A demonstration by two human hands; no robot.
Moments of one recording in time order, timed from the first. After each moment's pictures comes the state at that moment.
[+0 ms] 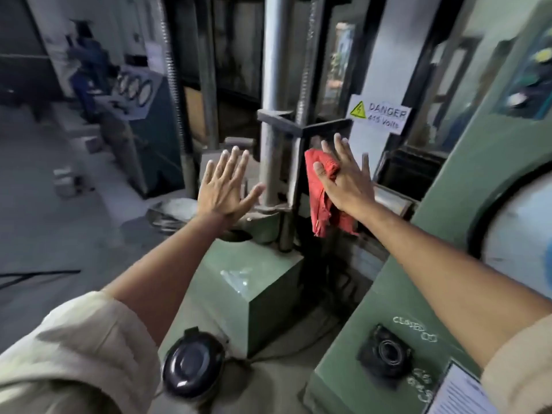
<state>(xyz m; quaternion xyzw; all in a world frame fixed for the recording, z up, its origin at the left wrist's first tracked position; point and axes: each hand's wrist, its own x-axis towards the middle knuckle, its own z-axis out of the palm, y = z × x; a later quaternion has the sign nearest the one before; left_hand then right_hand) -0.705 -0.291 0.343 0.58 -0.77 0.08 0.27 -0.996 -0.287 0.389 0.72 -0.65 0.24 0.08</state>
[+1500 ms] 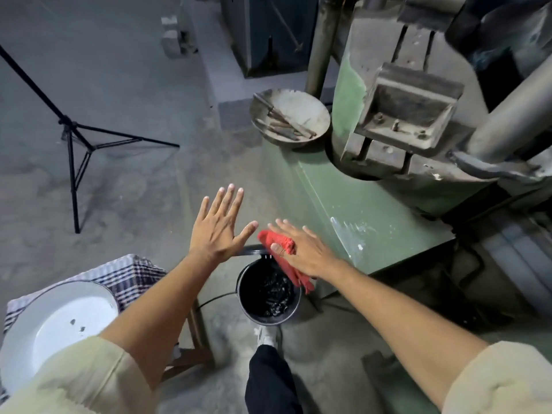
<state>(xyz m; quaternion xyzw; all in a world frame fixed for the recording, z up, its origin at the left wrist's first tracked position) -0.399 -0.370 -0.037 0.76 -0.64 -0.09 0.06 -0.641 -0.445 -0.050 0.88 -0.37 -0.06 -0.30</state>
